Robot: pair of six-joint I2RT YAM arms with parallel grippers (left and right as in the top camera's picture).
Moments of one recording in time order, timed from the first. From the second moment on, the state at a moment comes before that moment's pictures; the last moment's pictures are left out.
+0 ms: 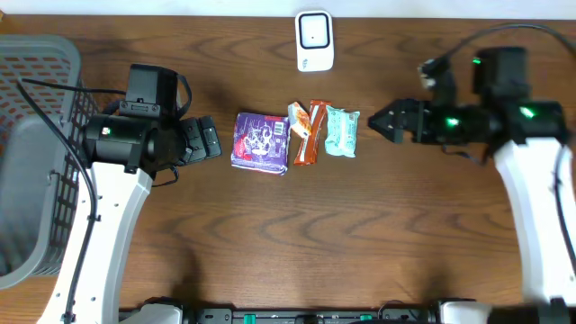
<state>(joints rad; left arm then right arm) -0.13 1.37 1.40 -1.21 0.00 -0.40 0.04 1.49 1.46 -1.09 -0.65 0.12</state>
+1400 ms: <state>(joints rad) -0.13 1.37 1.40 -1.21 0.00 -0.40 0.31 2.14 1.84 -1.14 -0.12 0.18</state>
